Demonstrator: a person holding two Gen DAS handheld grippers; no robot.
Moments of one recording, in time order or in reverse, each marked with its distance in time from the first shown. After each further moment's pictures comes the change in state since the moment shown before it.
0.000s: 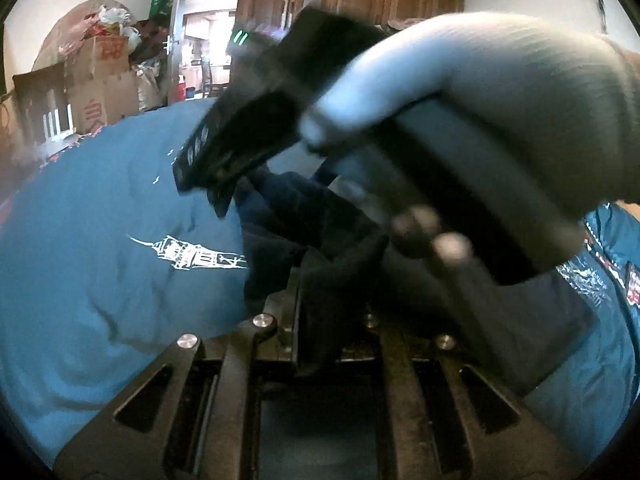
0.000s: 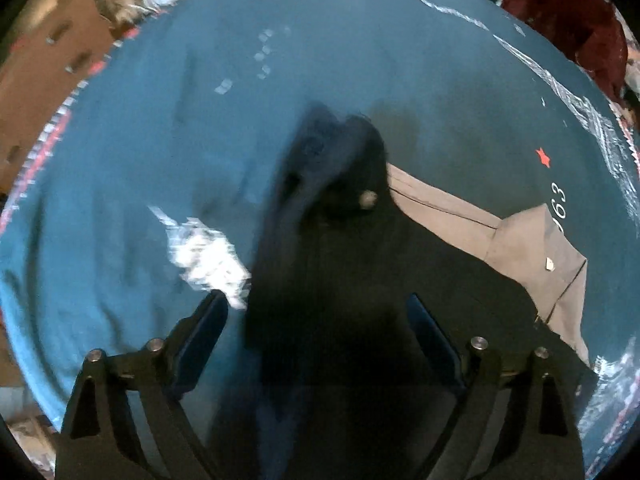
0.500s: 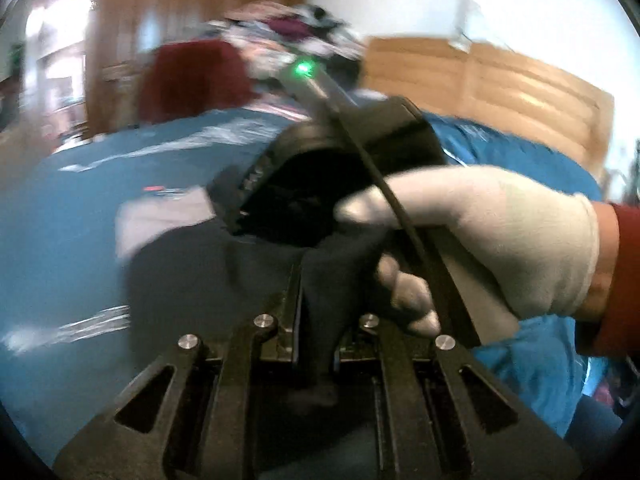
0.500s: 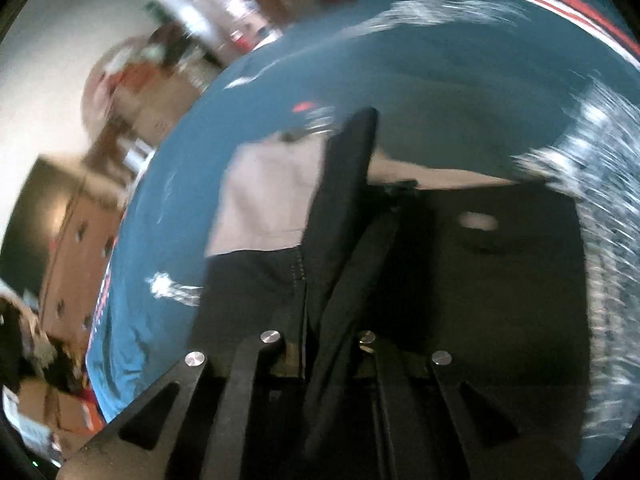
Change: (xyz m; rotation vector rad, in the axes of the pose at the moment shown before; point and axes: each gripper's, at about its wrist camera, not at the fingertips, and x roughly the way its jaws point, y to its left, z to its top) left arm 0.018 -0.222 0.001 0.362 0.075 -0.443; right arm -0.070 -0.280 -0.243 0.591 -0.362 0.323
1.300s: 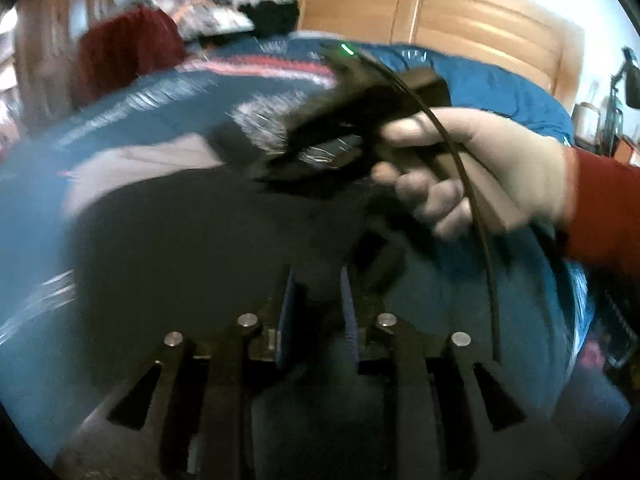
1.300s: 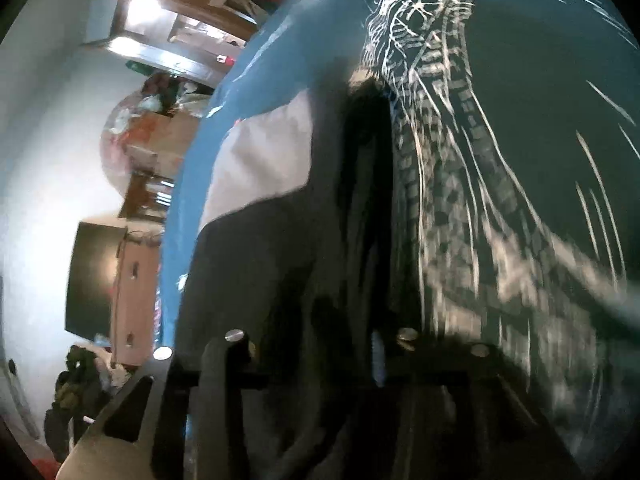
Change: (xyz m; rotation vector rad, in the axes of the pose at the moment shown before) left arm -0.036 -0.030 -0.030 0.064 0.124 -0.021; right arm -0.064 -0.208 -0.051 0.259 0.055 0.238
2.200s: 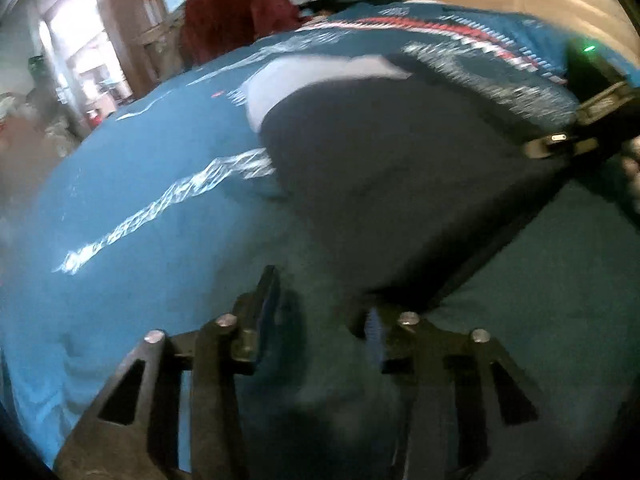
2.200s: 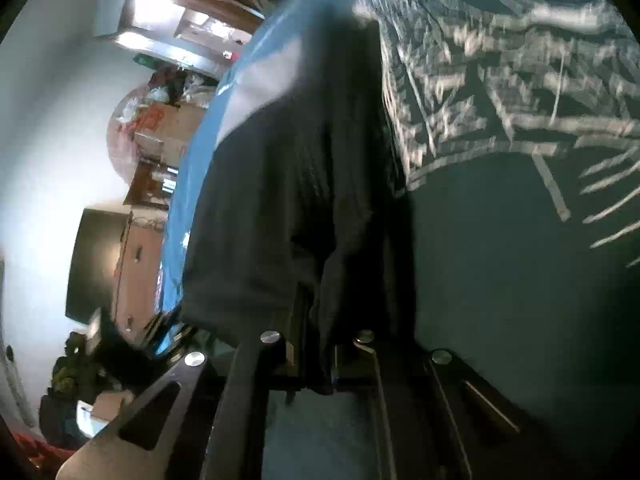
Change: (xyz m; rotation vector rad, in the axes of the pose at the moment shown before) left arm -0.032 0.085 -0.061 -0.054 0.111 0.280; right arm -0.001 0.027 -0.111 -0.029 -0.014 -0.008
